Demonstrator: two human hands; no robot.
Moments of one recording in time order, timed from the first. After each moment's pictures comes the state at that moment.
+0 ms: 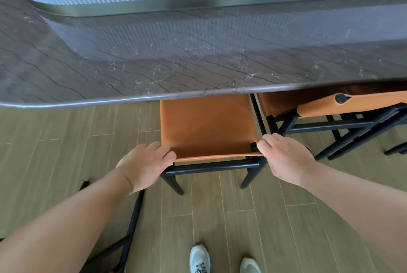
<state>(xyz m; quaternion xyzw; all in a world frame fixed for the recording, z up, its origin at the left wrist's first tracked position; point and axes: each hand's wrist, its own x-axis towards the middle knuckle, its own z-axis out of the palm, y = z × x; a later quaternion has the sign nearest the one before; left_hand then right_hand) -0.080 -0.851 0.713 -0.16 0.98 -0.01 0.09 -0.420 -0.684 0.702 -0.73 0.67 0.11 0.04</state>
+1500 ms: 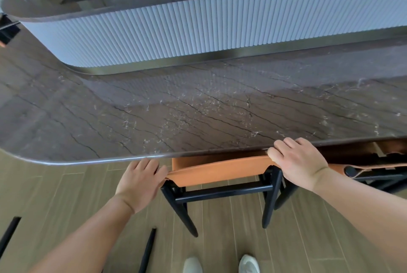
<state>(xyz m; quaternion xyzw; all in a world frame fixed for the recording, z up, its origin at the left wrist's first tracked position) -0.134 -0.952 0.755 -0.27 0.95 -0.14 0.01 -0.537 -0.803 0.744 -0.78 0.61 -0.02 -0.16</state>
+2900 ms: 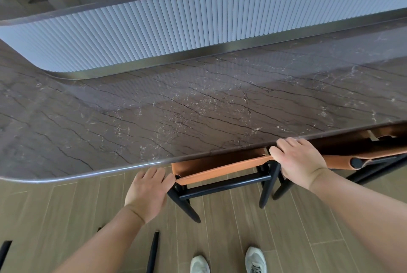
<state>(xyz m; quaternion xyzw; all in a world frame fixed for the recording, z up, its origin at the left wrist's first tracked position) -0.134 -0.968 0.727 -0.26 0.96 -0.05 -0.02 -0.519 -0.813 0.728 -0.72 0.69 0.02 -0.09</state>
